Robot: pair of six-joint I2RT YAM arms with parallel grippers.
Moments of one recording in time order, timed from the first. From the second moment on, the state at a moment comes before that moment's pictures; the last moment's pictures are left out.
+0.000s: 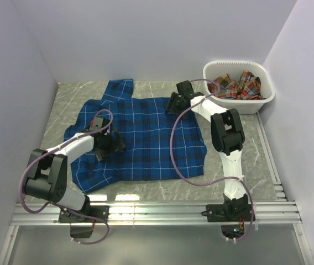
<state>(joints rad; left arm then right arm) -0.26 1.48 0.79 -0.46 0.09 -0.71 0.35 2.27 1.77 -0.46 -0.09 0.71</state>
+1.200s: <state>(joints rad) -0.09 1.56 0.87 -0.54 -0.09 -0.78 0.38 1.65 0.95 -0.50 0.12 0.60</state>
